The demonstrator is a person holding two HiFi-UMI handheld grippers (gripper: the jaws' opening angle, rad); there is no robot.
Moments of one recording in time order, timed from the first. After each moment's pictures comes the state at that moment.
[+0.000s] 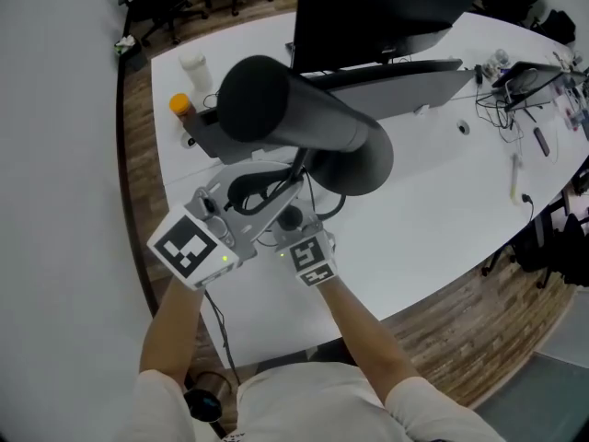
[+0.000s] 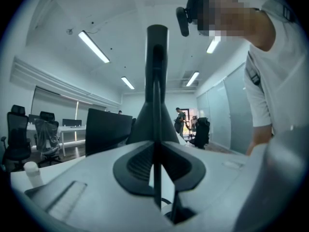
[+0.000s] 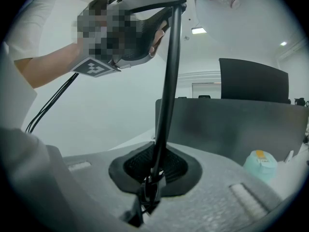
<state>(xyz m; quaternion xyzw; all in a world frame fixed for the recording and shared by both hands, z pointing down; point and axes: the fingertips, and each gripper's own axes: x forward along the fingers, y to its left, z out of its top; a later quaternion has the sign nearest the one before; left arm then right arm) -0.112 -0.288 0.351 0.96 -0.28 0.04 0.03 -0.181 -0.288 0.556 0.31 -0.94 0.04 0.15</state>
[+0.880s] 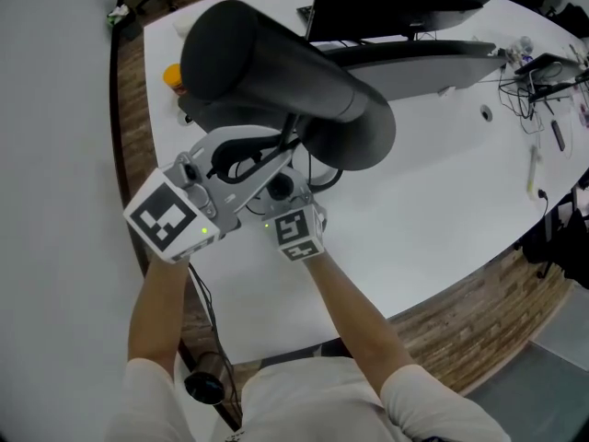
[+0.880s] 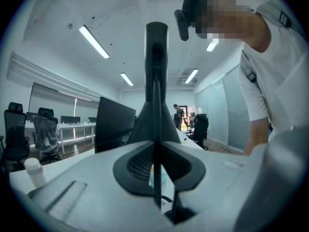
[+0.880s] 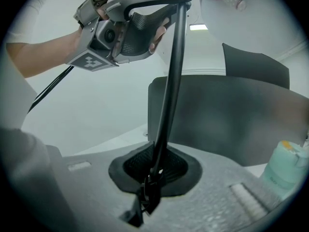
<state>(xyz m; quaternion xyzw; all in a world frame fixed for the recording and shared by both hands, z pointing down) -0.163 -0.345 0.401 0.96 -0.26 0.06 0.03 -0.232 -0.348 0.607 0.35 -0.92 0.03 0.17</state>
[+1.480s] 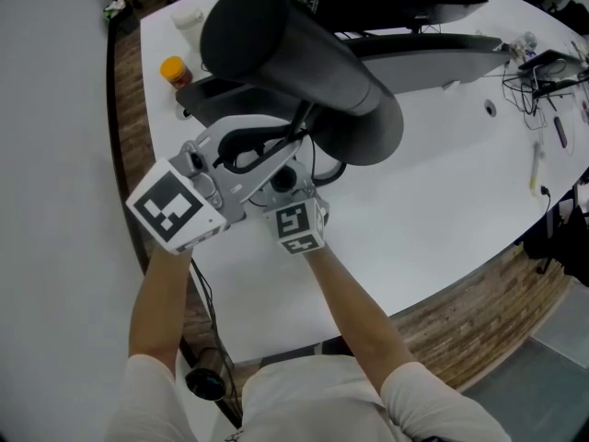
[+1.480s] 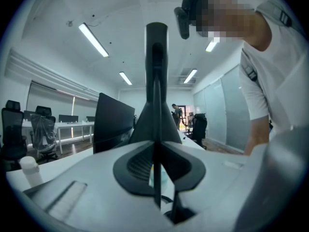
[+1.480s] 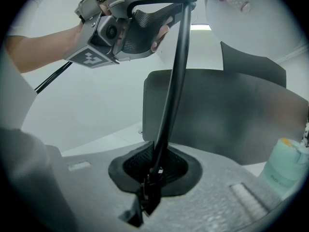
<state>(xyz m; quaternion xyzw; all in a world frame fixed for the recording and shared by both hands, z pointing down) -0.165 -0.350 0.416 0.97 -0.25 0.06 0.03 -0.234 -0.356 0.623 0.37 -0.91 0.02 0.18</state>
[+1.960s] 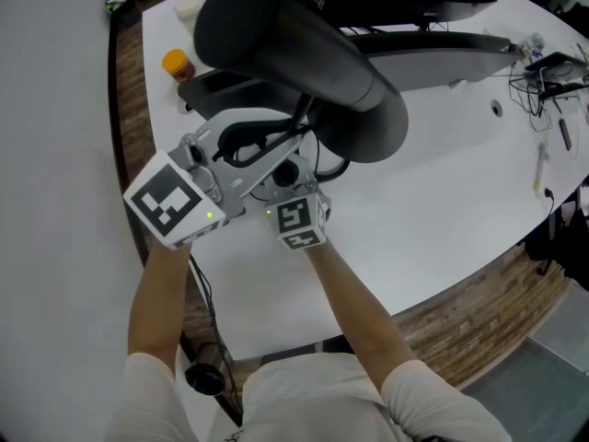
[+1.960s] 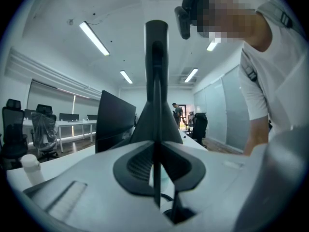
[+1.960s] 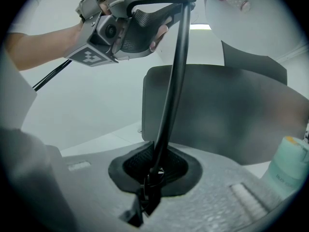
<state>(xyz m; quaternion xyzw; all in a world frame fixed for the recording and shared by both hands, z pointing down) -0.168 -0.355 0.420 0.97 -0.25 0.06 0.04 -0.236 -0.361 0.628 0.37 -0.91 0.02 0.18</state>
